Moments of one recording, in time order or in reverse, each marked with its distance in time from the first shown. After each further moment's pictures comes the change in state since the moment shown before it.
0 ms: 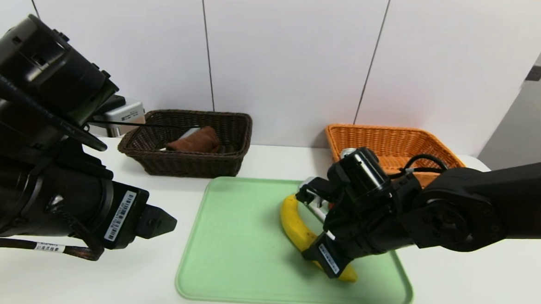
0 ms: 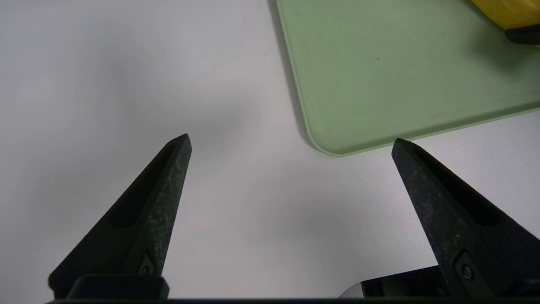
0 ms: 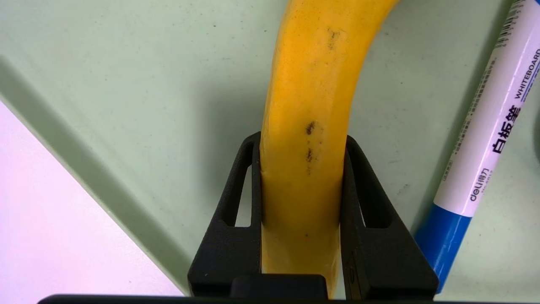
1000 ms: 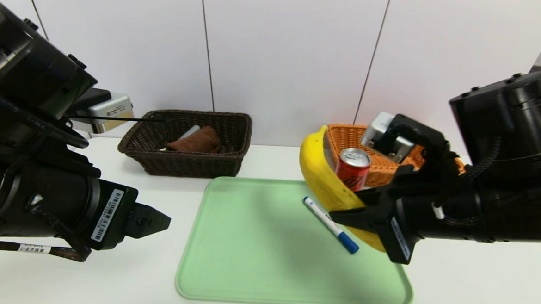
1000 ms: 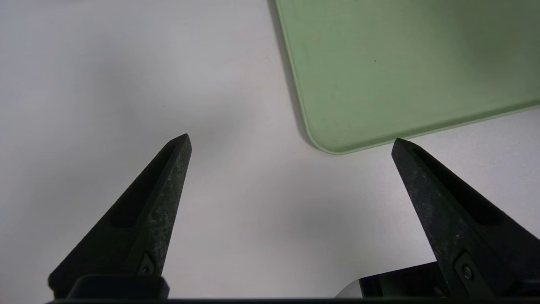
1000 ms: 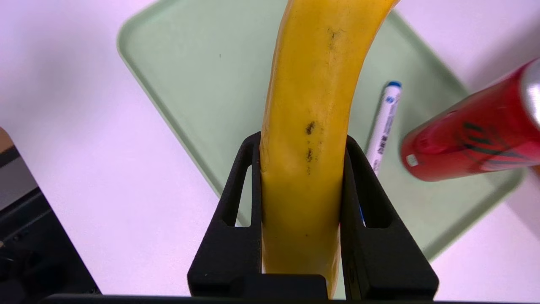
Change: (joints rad) left arm 0.000 -0.034 0.006 0.000 0.001 0.001; right arm 0.005 -0.414 0.029 0.000 0.025 -0.051
